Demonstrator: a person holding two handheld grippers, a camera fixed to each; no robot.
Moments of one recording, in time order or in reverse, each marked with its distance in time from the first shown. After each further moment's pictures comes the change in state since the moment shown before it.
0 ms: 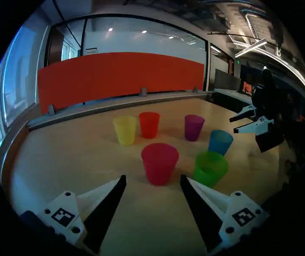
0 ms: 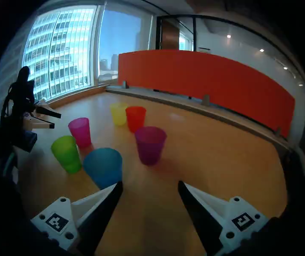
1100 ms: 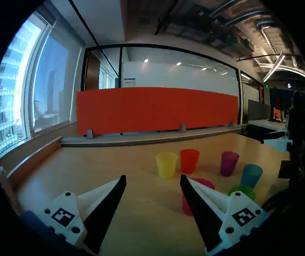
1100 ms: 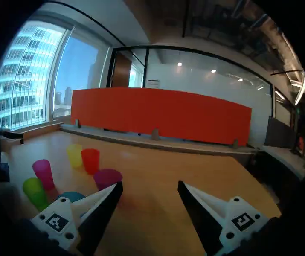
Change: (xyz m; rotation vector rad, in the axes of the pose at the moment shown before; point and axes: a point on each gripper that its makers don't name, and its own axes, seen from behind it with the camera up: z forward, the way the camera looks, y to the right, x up) left arm 0.053 -0.066 -0.020 0.317 0.285 -0.057; right arm 0.064 0.051 -0.011 -0.414 0.306 0.109
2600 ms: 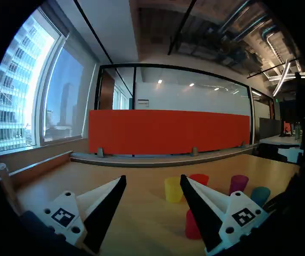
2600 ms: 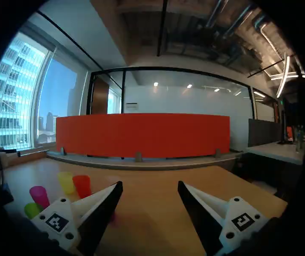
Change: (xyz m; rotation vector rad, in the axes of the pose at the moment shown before) left arm 0.041 -0.004 0.010 0.115 0.178 -0.039; right arm 0.033 0.017 -0.019 -0.158 0.179 0.094
